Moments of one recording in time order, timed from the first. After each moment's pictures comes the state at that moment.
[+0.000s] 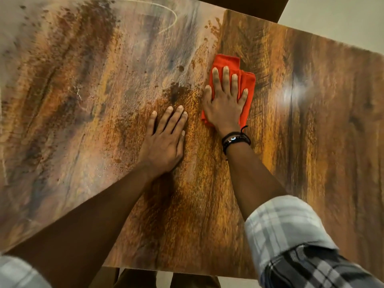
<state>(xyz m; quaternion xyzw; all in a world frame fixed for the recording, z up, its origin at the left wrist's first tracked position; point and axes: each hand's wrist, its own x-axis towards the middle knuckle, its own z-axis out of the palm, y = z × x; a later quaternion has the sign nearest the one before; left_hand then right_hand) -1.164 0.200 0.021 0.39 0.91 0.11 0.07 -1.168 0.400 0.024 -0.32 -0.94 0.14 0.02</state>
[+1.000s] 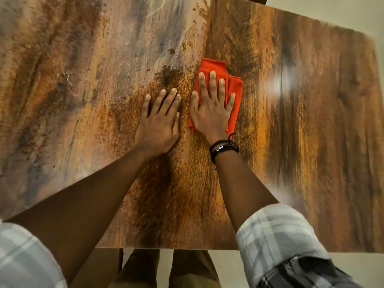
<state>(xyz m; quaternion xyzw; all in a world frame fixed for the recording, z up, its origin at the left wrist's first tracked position) -1.164 0.199 0.020 0.40 0.91 0.13 0.05 -1.117 0.347 0.021 -0.34 -0.93 0.11 0.02</state>
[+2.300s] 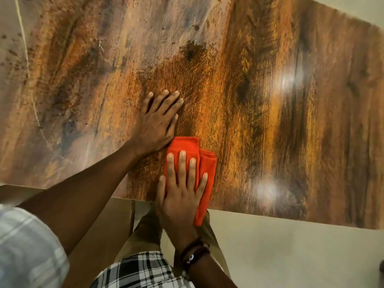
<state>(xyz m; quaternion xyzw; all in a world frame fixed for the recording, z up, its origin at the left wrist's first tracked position) -1.132 0.109 0.020 0.45 0.88 0.15 0.02 -0.924 0.109 0.027 -0.30 -0.94 0.13 0.01</state>
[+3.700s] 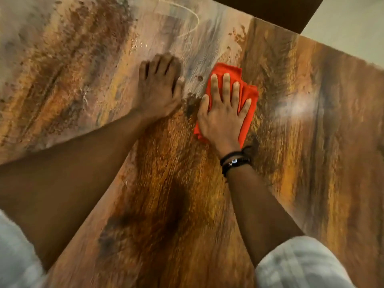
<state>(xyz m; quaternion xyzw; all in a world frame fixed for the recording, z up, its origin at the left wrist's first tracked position) -1.322 0.232 0.024 0.32 0.93 0.15 0.01 -1.199 0.360 0.018 -0.29 -0.95 0.10 0.03</state>
